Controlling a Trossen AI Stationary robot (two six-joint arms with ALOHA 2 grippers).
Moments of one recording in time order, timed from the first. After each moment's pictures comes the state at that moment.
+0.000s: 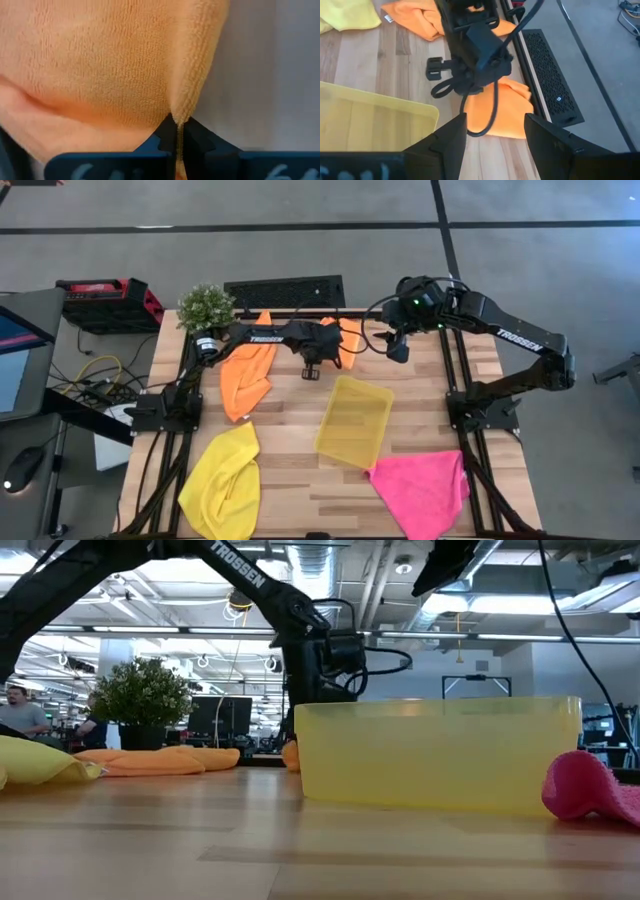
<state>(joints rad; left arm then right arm) 0.37 2.20 1.68 -0.77 -0.15 0.48 -0.38 1.27 1.44 -0.94 -0.02 -0.34</state>
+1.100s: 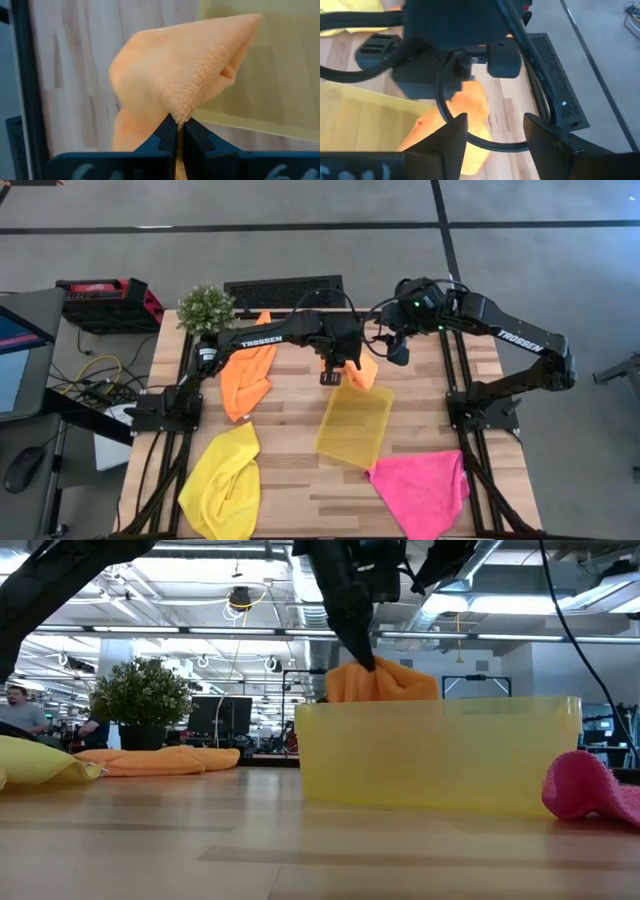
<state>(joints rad) 0.20 2.20 2.23 -1.14 0.01 0.40 -0.38 1.27 1.44 -0.94 -0.03 -0.34</state>
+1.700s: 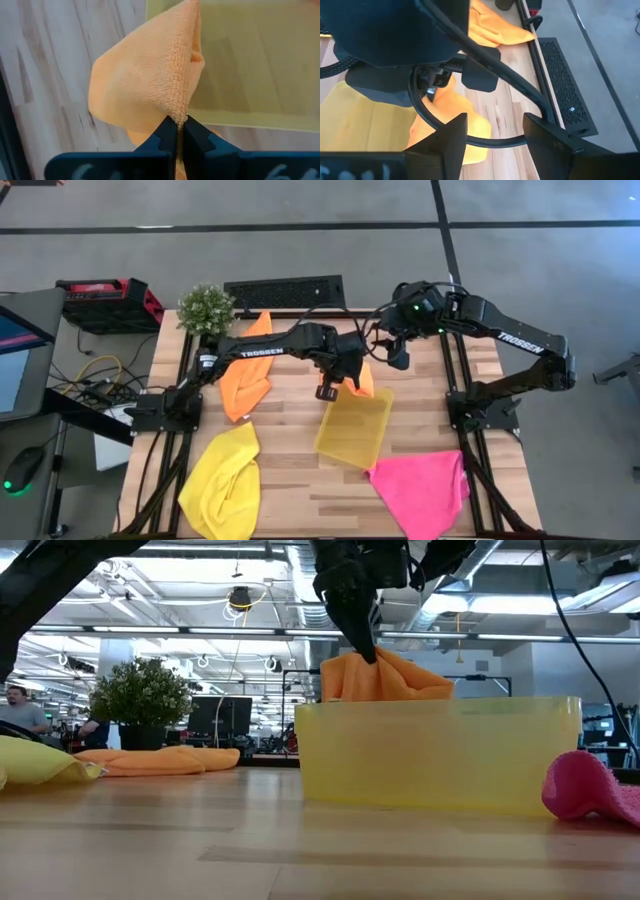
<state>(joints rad) 0.11 2.20 2.24 -1.20 0.03 0.42 -0.37 1.27 1.44 -0.95 -0.04 -0.35</state>
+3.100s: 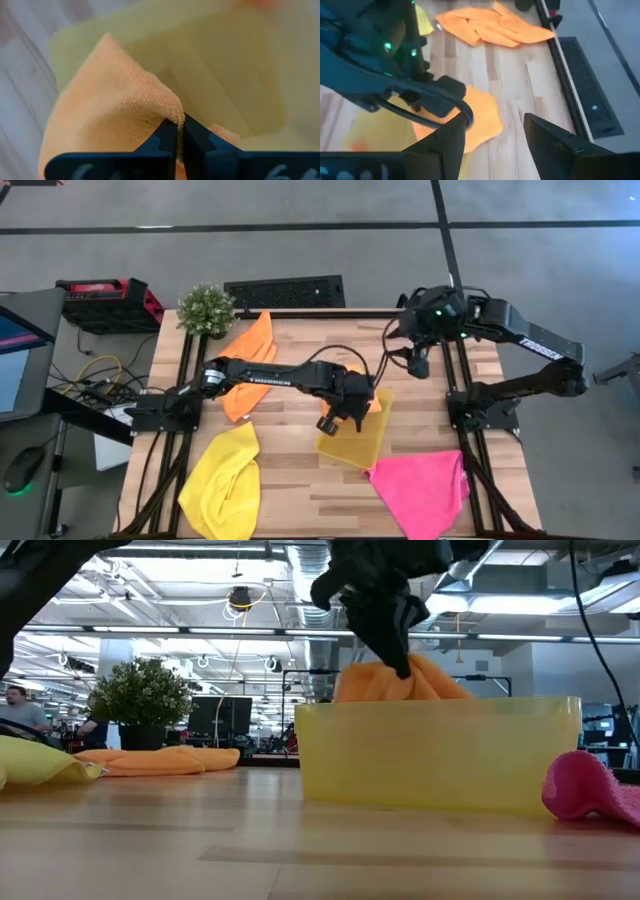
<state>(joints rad) -0.07 2.26 2.16 -1.07 0.04 0.57 -0.36 1.14 1.43 -1.05 -0.12 -0.30</state>
